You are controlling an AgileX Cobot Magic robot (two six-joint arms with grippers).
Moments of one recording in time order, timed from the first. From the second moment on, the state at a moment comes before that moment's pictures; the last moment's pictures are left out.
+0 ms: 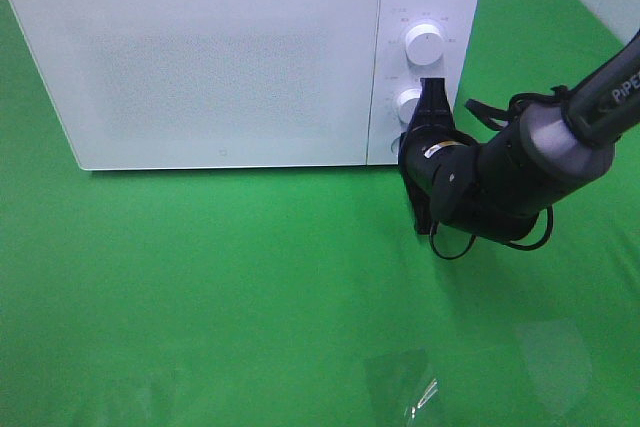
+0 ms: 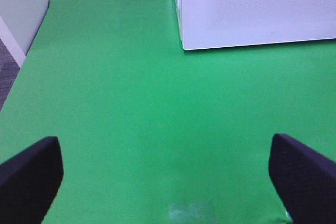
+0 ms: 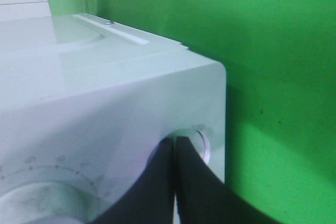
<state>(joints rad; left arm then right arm) 0.04 0.00 -0.52 -0.09 1.08 0.14 0.55 2.13 -0.89 0.72 -0.82 1.24</state>
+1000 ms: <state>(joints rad) 0.04 0.00 -0.52 -0.09 1.08 0.14 0.58 2.22 -0.96 0.74 -0.97 1.34</state>
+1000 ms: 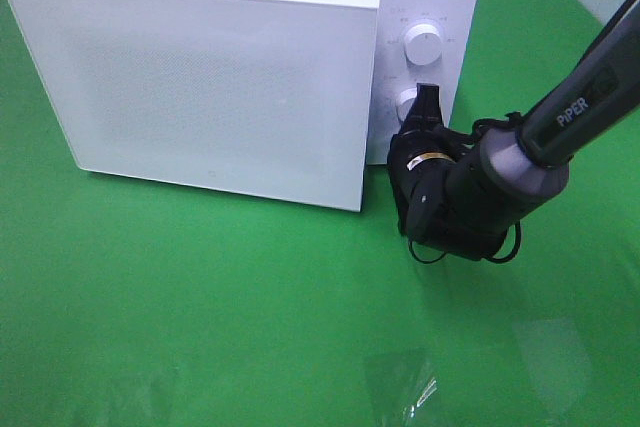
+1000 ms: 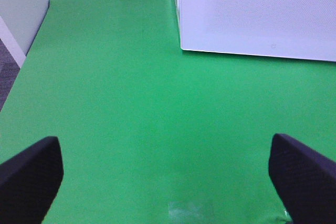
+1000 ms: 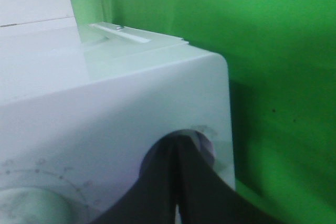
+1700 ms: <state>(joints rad) 0.04 0.00 -0.52 -0.09 1.08 0.14 0.58 2.22 -0.96 0.76 -0.96 1.31</state>
